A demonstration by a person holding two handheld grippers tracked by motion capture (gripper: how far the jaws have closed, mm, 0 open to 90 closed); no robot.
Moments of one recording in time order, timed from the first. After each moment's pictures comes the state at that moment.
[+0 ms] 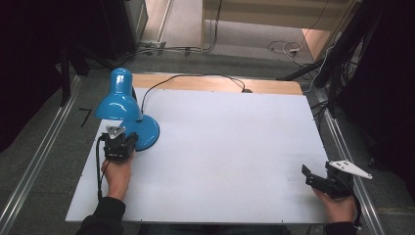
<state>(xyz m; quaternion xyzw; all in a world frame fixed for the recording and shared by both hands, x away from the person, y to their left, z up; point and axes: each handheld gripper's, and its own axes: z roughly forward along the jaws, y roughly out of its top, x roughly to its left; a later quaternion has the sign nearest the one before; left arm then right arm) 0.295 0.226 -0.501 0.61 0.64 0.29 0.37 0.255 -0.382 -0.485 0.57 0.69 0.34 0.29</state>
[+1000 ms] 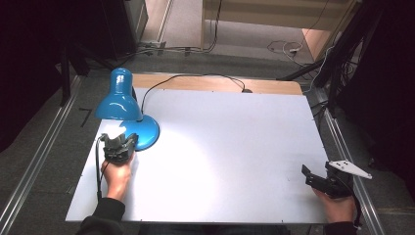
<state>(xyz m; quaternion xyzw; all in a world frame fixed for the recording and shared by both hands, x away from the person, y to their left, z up) 0.294 0.228 -0.502 0.61 0.64 0.28 0.38 0.255 -0.382 -0.485 0.57 0.69 0.34 0.29</state>
